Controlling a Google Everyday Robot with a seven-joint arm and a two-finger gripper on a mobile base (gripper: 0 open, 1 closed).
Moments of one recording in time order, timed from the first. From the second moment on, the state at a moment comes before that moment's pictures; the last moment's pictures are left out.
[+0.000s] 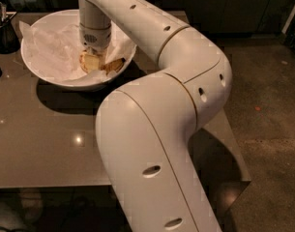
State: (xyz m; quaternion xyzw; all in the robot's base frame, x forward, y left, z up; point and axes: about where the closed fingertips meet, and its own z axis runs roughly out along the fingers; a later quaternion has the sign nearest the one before) arm 0.690 0.142 0.835 -0.64 0.77 0.06 0.05
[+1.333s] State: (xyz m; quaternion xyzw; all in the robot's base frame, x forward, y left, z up) arm 0.669 0.108 0.884 -0.64 0.76 0.04 0.12
